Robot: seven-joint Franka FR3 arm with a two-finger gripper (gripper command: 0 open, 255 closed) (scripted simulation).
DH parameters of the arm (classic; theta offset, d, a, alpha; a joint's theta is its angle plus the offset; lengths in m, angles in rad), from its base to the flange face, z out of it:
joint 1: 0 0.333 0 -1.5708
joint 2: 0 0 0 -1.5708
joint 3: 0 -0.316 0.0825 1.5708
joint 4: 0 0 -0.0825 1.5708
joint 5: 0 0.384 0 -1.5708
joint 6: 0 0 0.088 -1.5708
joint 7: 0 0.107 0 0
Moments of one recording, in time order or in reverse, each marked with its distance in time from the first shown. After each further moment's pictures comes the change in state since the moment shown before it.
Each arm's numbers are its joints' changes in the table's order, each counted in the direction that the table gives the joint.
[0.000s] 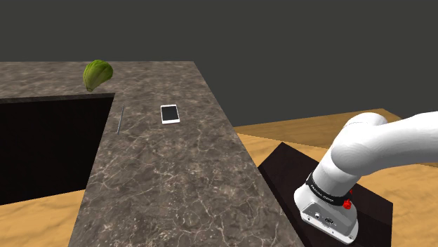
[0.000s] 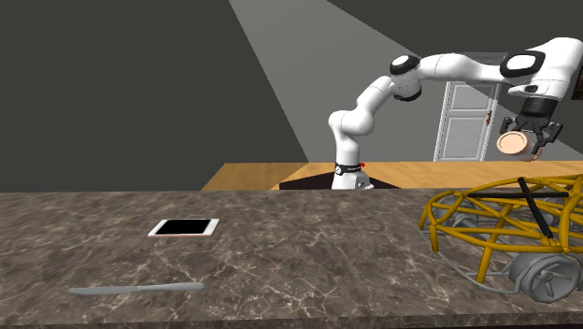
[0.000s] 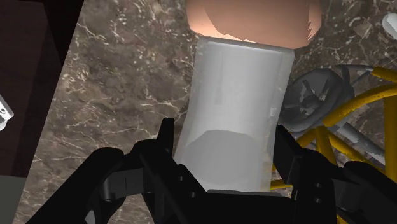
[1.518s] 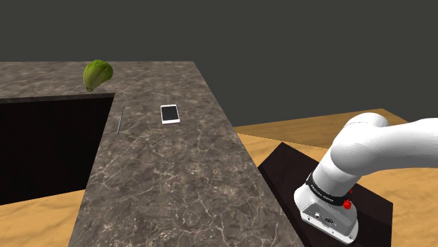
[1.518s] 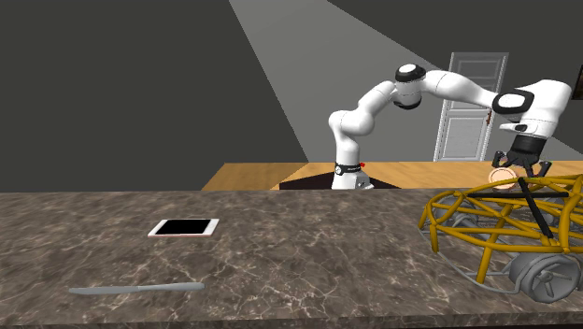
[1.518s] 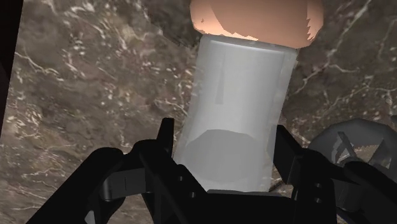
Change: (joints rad) arm -0.012 -0.108 -0.135 0.147 0.121 -0.207 -0.024
